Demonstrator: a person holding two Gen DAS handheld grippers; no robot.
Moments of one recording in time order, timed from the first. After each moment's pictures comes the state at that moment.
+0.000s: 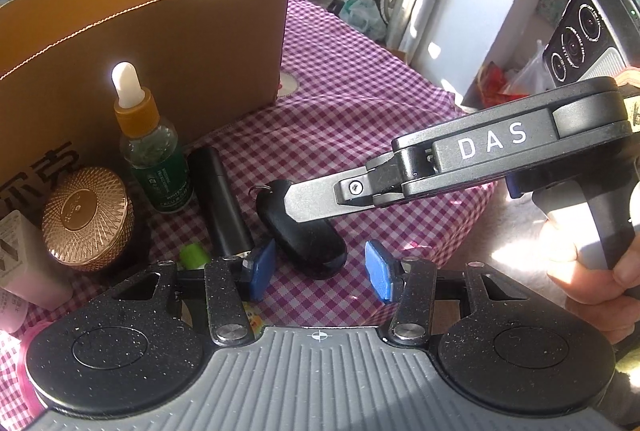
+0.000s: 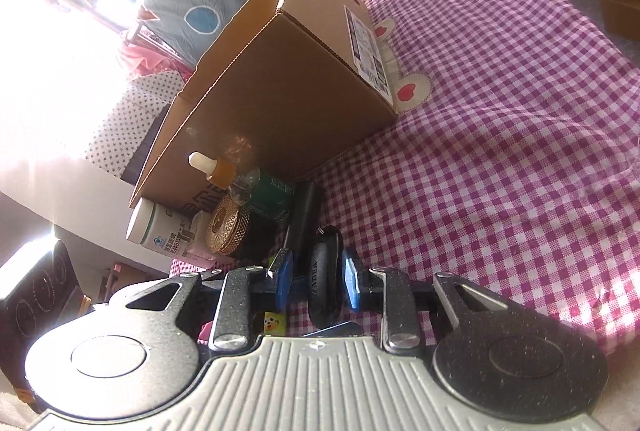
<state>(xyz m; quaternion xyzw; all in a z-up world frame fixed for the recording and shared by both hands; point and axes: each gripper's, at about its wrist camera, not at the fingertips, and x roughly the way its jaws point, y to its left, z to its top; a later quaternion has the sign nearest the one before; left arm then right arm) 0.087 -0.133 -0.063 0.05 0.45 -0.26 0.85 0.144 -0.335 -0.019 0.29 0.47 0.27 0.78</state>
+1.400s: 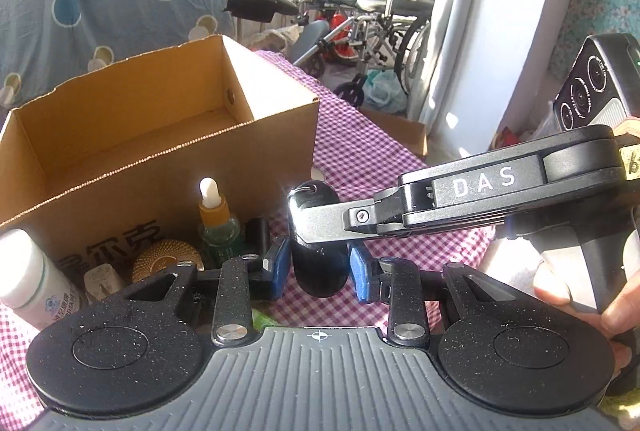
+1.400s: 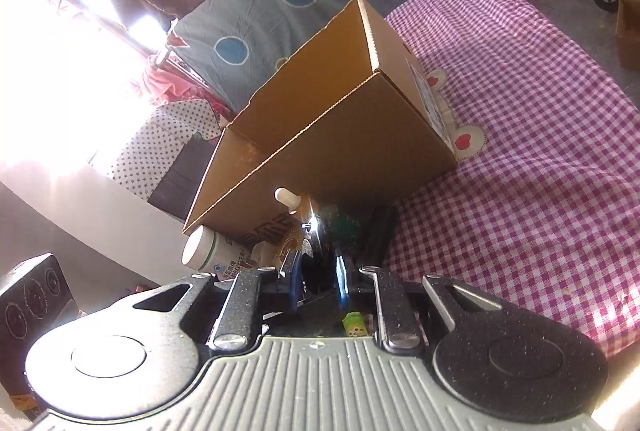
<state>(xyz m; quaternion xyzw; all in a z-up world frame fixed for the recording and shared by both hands) 0.055 -0.110 0.010 0.04 0.35 -0.22 0.91 0.128 -0.308 0.054 0.29 0.39 0.30 0.82</state>
